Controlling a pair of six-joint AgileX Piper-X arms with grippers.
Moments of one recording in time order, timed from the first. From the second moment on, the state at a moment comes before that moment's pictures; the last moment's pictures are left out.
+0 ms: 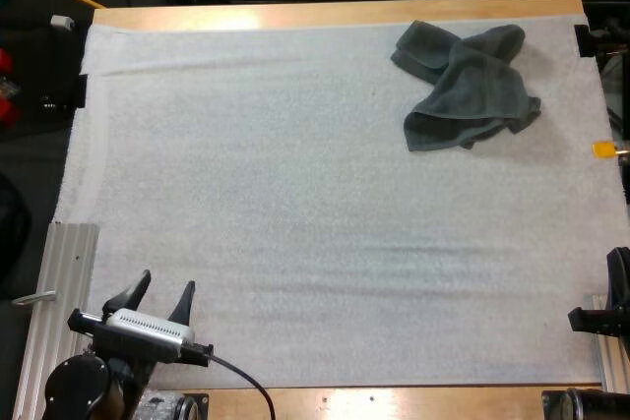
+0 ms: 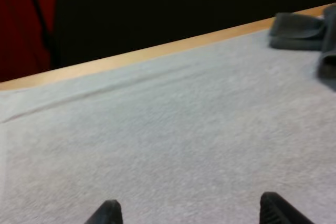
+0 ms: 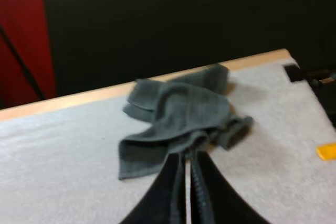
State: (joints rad) left arm -0.07 -0.01 -0.53 0.98 0.17 -1.65; right arm -0.12 -0.01 -0.54 0.81 -0.20 -1.68
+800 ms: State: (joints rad) left arm -0.21 0.28 -0.71 0.94 0.43 -1.65; right arm -0.12 0.15 -0.67 0.78 -0.45 -1.67
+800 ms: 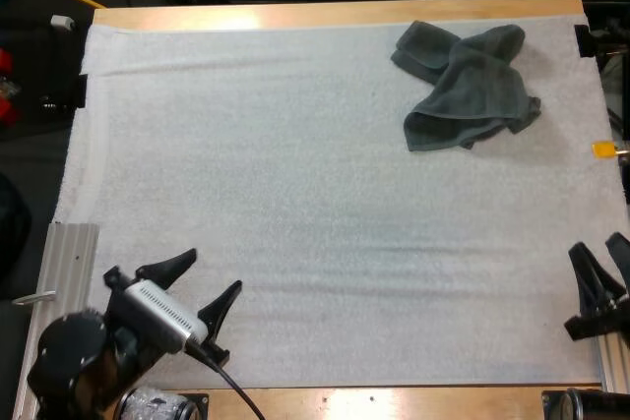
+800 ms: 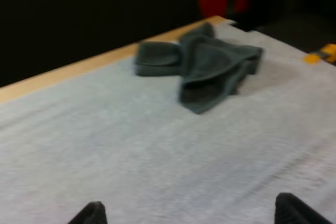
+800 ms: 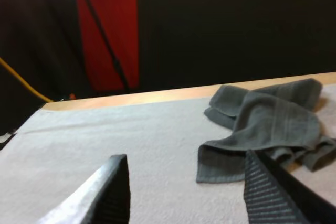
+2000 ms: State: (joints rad) left arm -0.21 0.47 -0.72 0.89 0.60 -1.65; right arm 0.34 1.14 -0.82 0.40 -0.16 -1.20
